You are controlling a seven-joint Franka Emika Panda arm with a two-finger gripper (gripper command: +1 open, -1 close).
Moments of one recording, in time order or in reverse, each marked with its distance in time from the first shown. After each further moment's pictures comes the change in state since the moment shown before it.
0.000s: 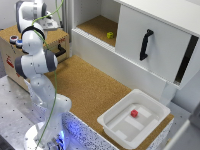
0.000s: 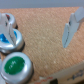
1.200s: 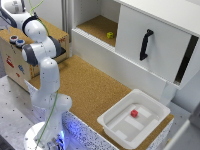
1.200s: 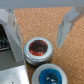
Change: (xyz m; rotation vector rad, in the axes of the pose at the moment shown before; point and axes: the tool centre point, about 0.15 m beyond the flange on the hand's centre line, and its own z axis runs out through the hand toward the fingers) arm 0.103 -0.098 0.022 -0.060 0.003 -0.085
